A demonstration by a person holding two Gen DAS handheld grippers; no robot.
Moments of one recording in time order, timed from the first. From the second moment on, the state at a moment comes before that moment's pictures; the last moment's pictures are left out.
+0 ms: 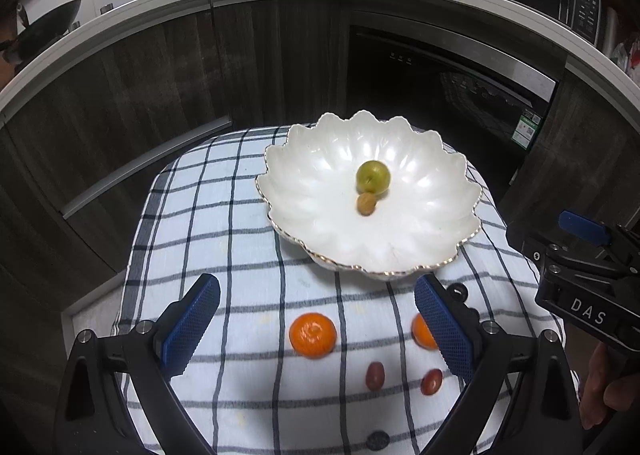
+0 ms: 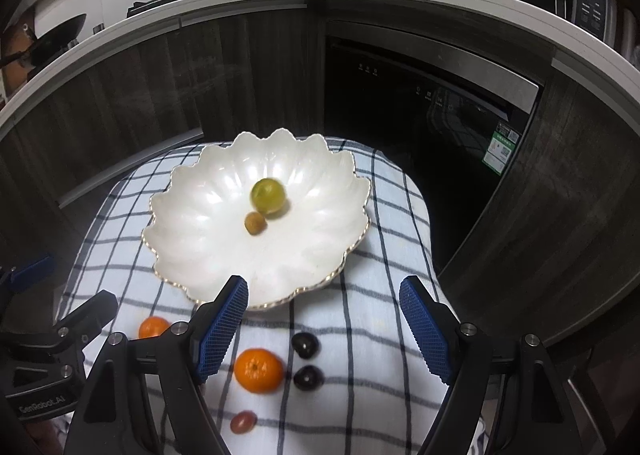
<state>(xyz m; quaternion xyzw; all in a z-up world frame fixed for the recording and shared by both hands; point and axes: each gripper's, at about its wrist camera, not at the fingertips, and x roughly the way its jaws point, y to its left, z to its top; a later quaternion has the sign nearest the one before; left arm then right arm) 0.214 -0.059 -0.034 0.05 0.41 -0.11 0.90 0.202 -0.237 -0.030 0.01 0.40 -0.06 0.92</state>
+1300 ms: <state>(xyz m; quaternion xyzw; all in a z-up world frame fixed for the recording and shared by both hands) 0.137 -0.062 -0.063 0.07 0.41 -0.13 0.90 0.122 -0.227 -0.059 0.00 0.42 -0.05 0.91</state>
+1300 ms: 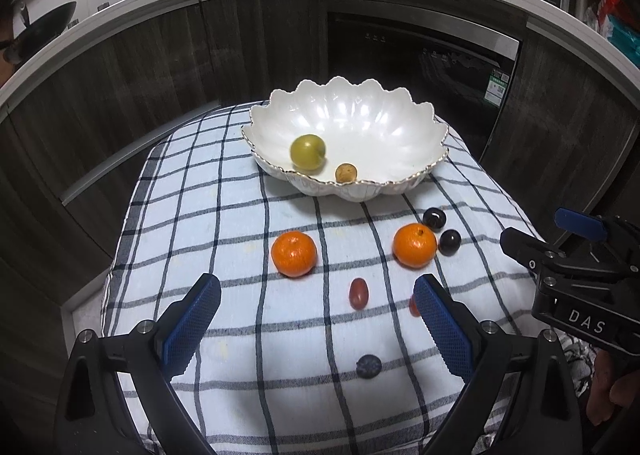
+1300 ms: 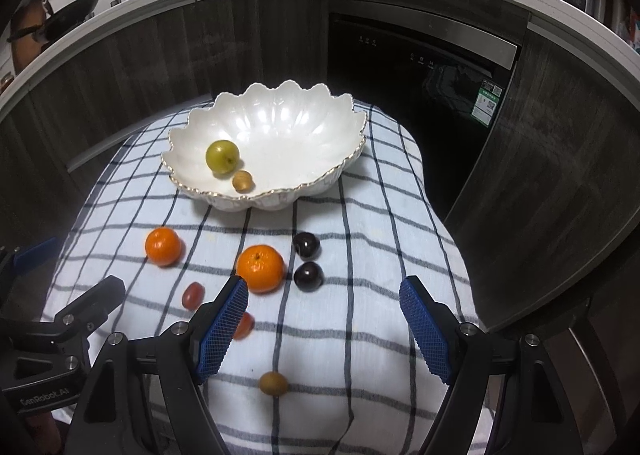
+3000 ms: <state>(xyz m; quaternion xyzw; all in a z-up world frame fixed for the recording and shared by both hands) 0.100 -0.072 -0.136 0.12 0.42 -0.17 0.89 0.086 -0.204 -0.116 -0.04 0.44 -0.01 0.90</state>
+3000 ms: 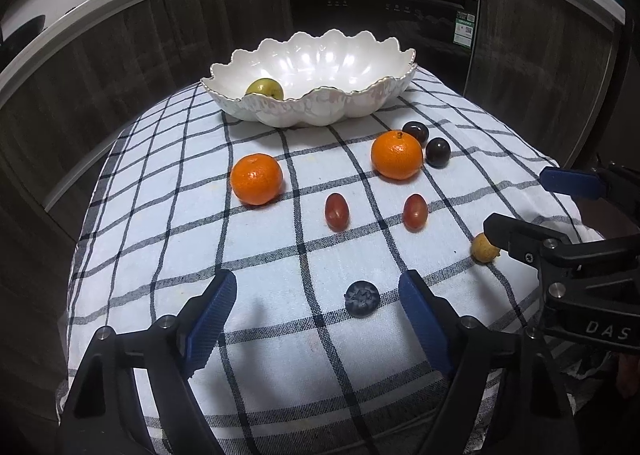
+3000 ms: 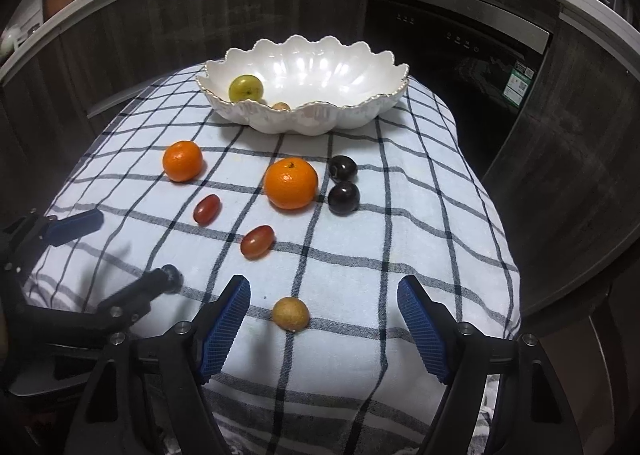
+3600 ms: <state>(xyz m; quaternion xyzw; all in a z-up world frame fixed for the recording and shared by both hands) 0.100 -0.086 -0.157 0.14 0.44 -0.19 0.87 0.091 -0.200 -0.135 -0.03 0.47 0.02 0.88</state>
